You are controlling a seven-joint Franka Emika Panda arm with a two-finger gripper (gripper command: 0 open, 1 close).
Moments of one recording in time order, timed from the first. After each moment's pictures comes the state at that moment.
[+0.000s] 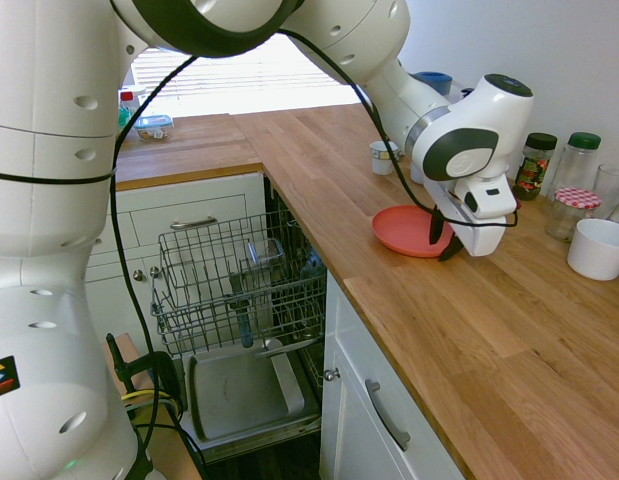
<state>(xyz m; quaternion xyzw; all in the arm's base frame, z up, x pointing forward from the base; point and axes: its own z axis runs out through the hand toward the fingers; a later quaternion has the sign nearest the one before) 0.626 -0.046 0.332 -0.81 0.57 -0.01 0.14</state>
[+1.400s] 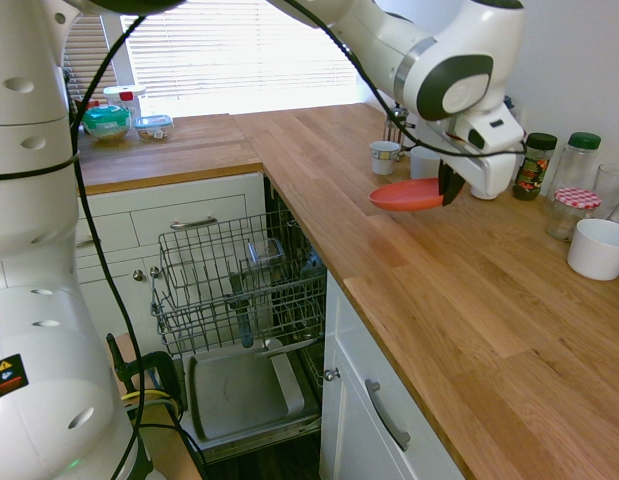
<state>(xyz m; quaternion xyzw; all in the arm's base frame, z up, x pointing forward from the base) 0.612 0.014 0.457 -0.86 0.49 -0.11 0.12</state>
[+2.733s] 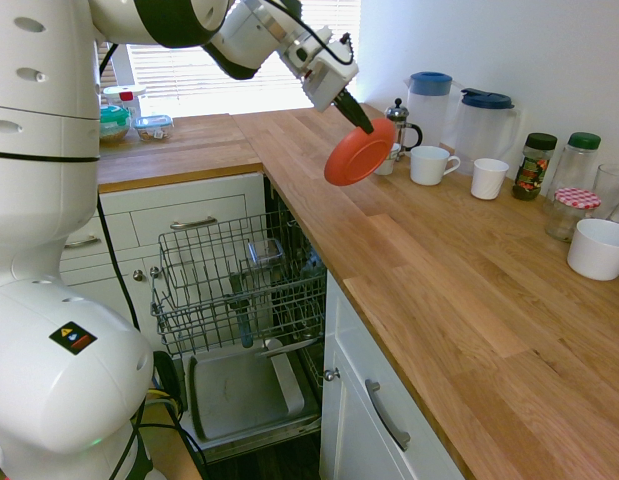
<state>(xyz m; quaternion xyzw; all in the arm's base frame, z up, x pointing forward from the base) 0.560 0.355 0.482 -0.80 0.42 -0.39 -0.18</state>
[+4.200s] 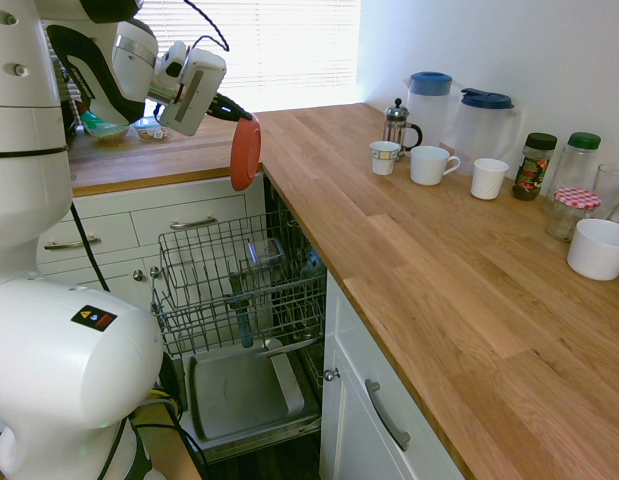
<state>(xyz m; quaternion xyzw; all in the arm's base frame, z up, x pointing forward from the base) 0.355 0.504 0.425 -0.85 -0.03 -0.51 -0.16</state>
